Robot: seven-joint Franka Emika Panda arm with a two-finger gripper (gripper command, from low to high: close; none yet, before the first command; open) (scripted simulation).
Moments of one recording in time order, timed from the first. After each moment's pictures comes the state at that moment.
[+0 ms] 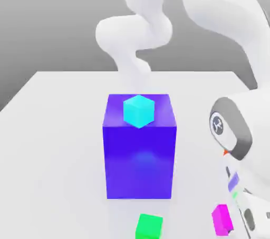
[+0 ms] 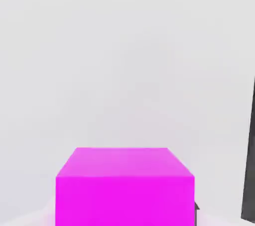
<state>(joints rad) 0.37 0.57 -0.02 -1.95 -0.02 2.19 -0.41</state>
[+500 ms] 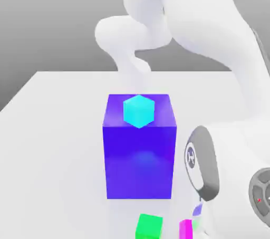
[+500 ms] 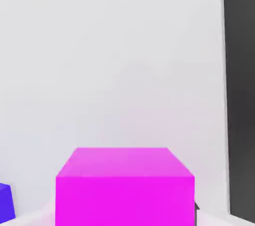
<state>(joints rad) 0.26 0.68 -0.05 -1.83 0.00 1.97 -0.56</state>
